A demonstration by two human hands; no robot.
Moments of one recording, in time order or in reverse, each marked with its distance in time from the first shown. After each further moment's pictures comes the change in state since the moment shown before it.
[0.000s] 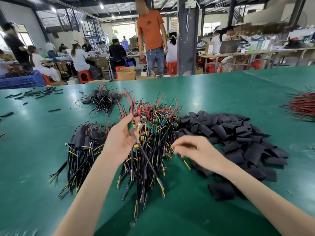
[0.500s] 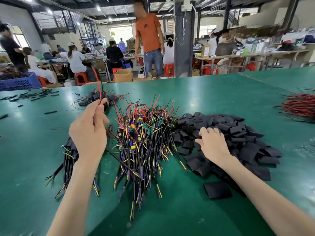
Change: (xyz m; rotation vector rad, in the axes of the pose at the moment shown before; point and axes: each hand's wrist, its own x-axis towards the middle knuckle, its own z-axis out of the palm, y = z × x) left_hand -0.008 0.030 -0.027 1.117 0.457 1.125; right_hand 0.017 0.069 -0.034 -1.138 0.248 0.312
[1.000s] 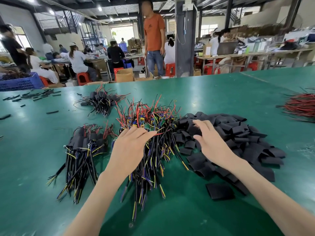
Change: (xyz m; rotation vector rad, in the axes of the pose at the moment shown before) left_hand -0.047 0.017 0.027 0.303 -0.560 0.572; right_hand -0.016 -0.016 -0.037 0.565 0.067 -0.236
